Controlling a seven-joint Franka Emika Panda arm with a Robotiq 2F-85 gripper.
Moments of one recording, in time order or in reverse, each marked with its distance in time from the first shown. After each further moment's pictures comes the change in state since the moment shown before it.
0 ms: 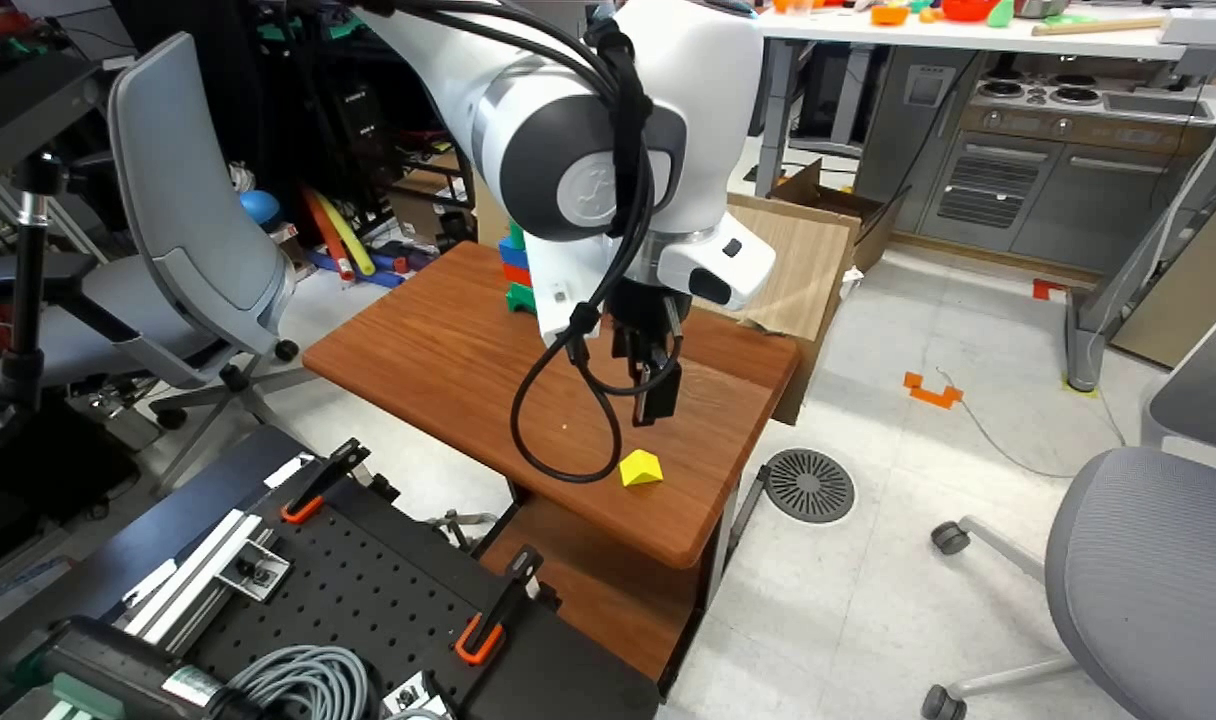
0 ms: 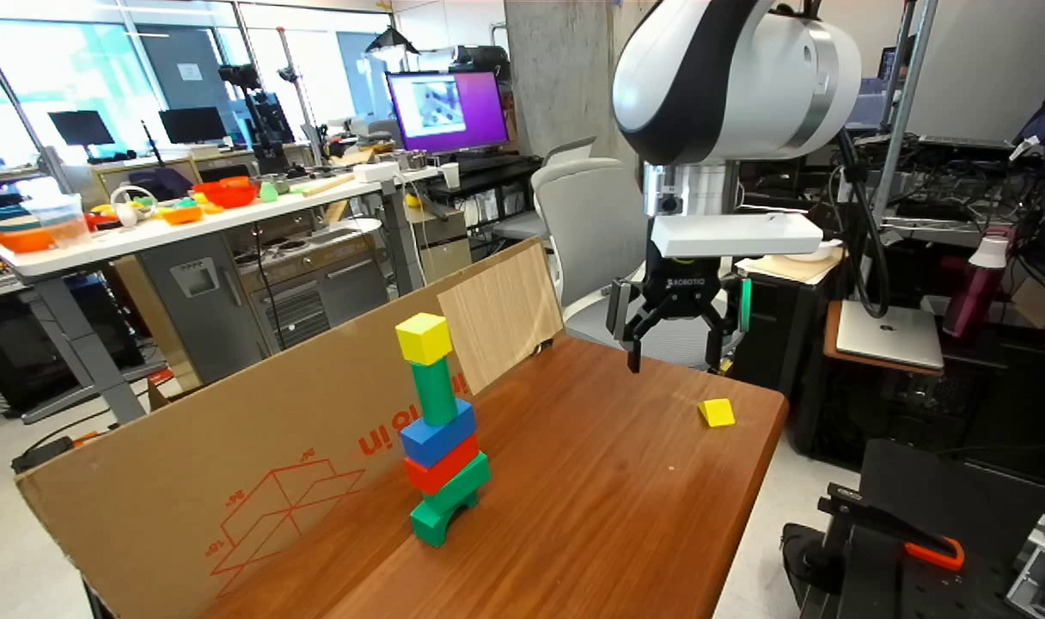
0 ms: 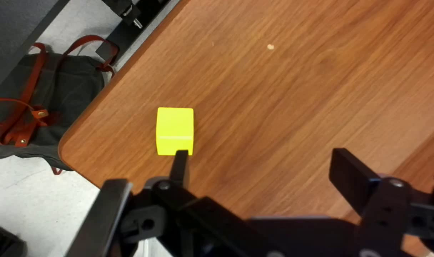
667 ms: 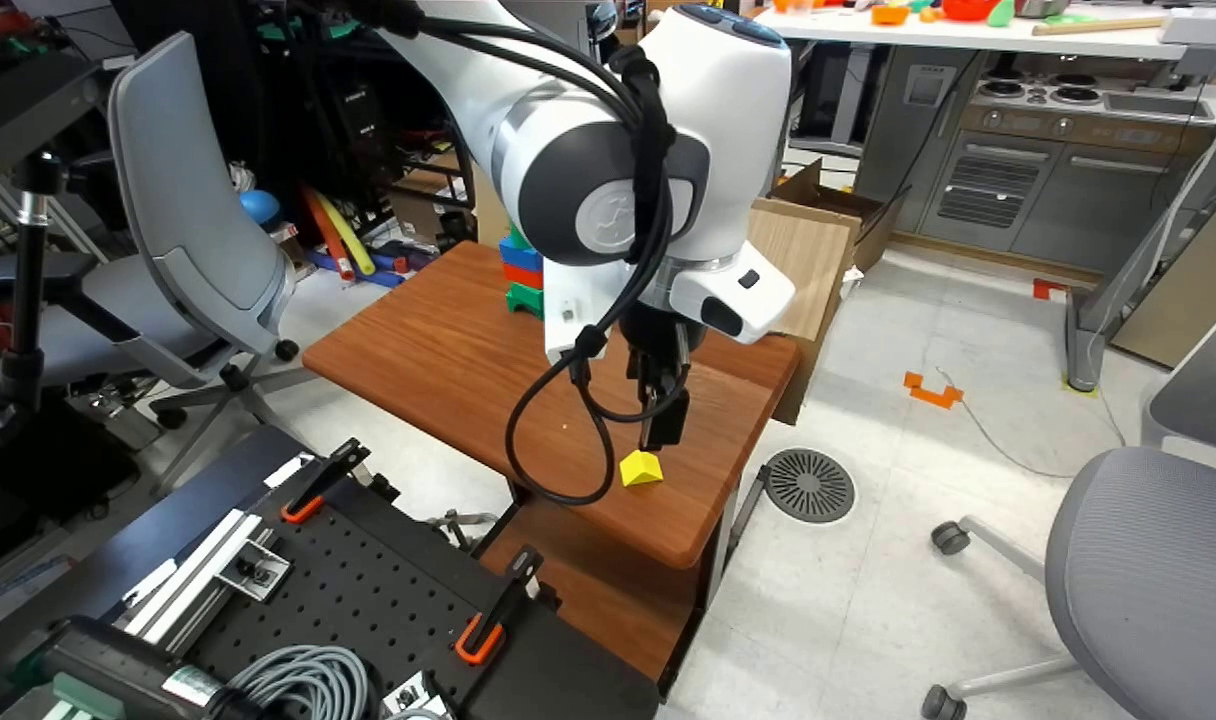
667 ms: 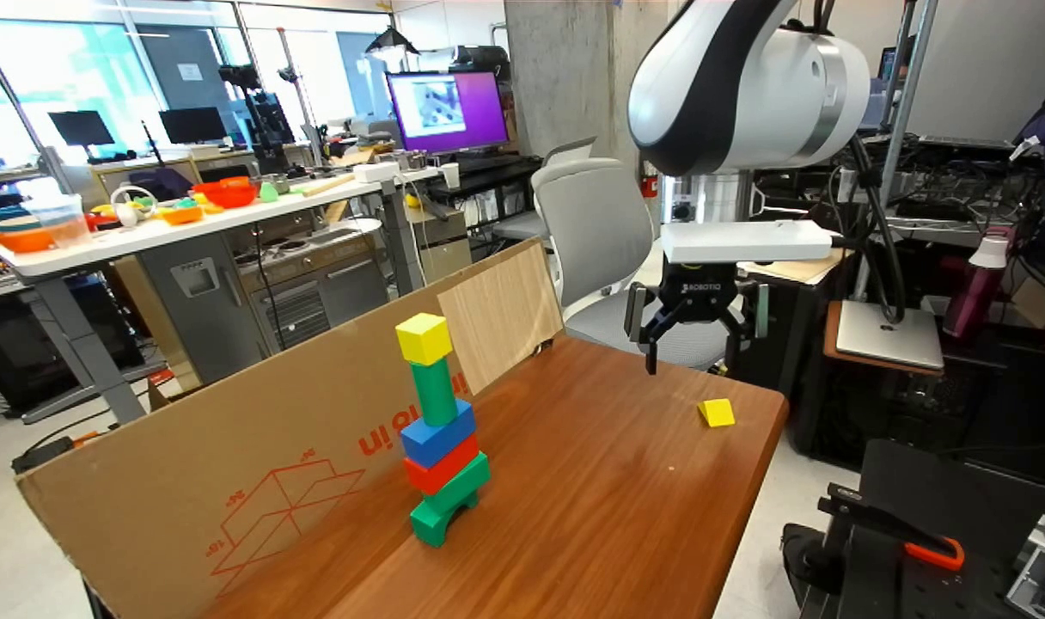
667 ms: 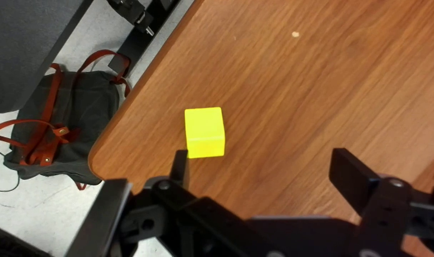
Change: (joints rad) arm -0.018 0.020 -0.021 0.000 0.000 -0.006 0.067
